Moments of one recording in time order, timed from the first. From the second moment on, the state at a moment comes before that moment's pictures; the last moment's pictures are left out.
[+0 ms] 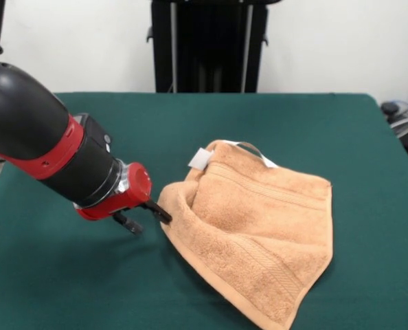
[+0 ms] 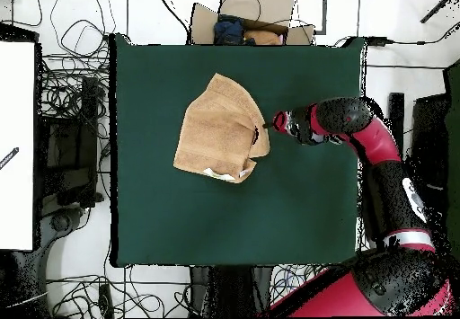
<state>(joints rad) -0.88 -0.12 0.63 1.15 -0.22 1.08 1.34</state>
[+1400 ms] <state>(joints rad) -0.88 -0.09 0.64 1.16 -0.21 1.07 1.34</state>
